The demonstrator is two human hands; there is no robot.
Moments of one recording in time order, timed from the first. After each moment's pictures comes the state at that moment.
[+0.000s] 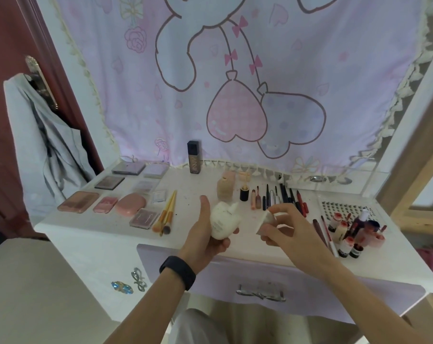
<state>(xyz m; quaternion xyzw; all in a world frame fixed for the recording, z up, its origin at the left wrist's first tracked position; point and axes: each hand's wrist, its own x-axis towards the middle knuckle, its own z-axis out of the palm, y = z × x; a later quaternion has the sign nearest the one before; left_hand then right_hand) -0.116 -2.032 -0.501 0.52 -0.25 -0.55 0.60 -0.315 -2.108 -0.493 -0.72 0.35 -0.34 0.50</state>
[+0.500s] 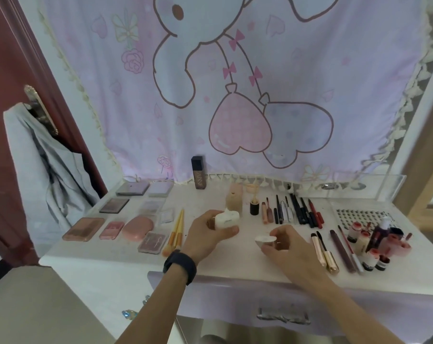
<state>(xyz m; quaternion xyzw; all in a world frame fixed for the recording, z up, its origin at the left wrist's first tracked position) -0.055 -2.064 -0.501 0.67 -0.44 -0.34 0.50 -0.274 -2.120 -0.532 -0.69 0.48 -0.31 0.44</state>
